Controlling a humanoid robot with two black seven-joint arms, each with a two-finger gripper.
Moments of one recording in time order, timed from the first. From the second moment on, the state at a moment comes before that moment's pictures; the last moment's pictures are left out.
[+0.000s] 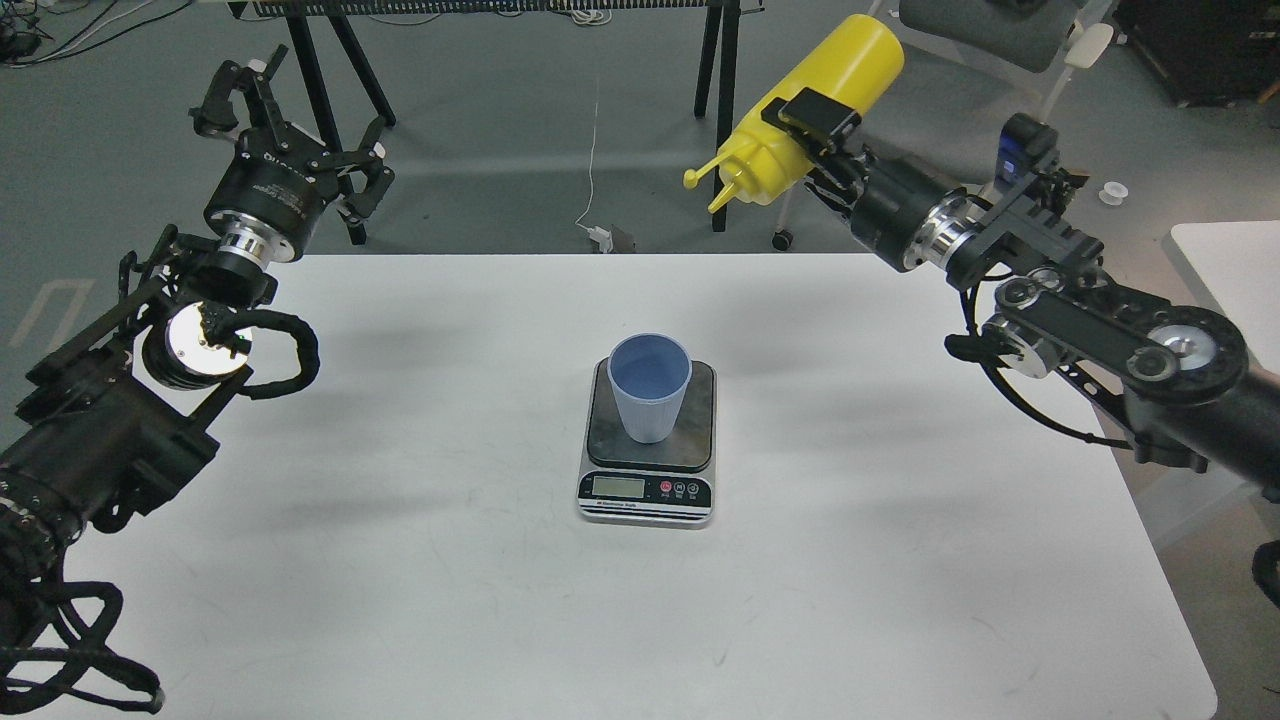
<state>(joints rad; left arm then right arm) -0.80 0.34 -0.78 -0.68 -0.13 -0.42 -0.34 0.93 -0.48 0.44 1.06 -0.50 0.09 0.33</state>
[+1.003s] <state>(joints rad) -0.80 0.35 -0.78 -0.69 -0.13 -0.41 -0.34 0.19 -0.36 0.90 1.10 0.49 0.49 0.32</state>
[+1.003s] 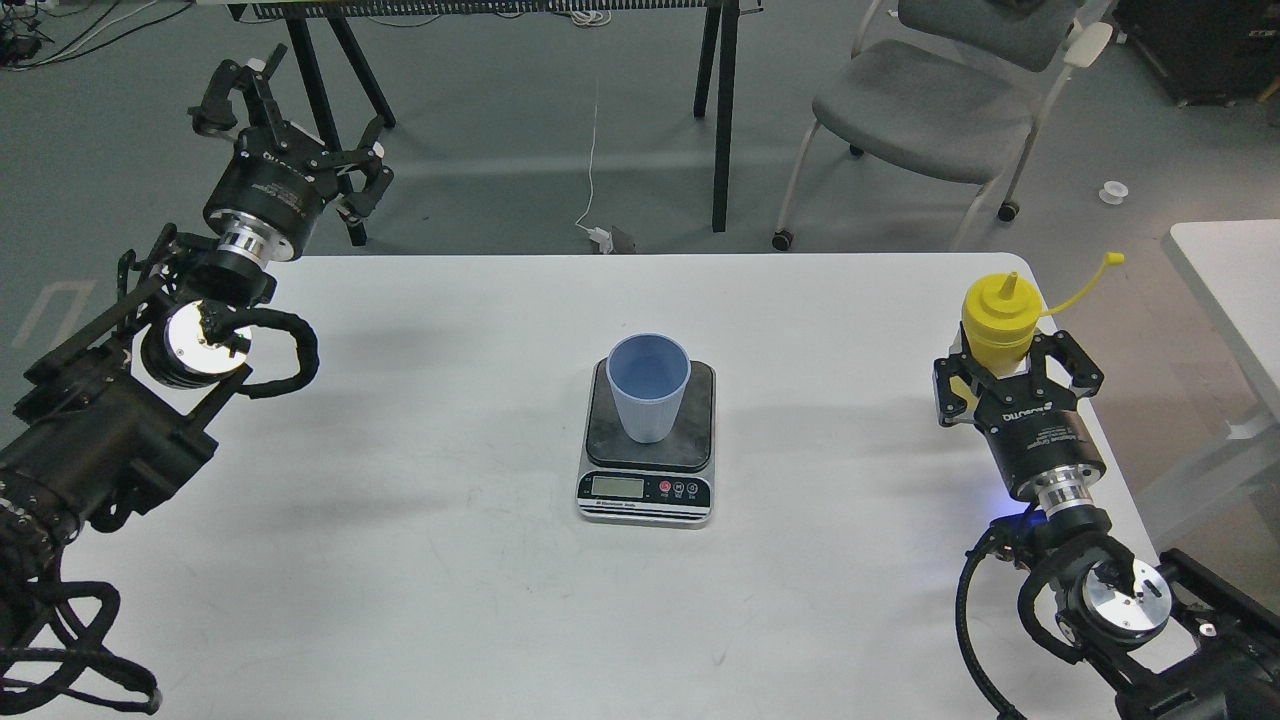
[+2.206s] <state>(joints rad) -0.80 0.34 -0.78 -0.69 -0.13 -0.40 -0.34 0.11 -0.23 0.88 0.99 0.48 0.49 0.28</state>
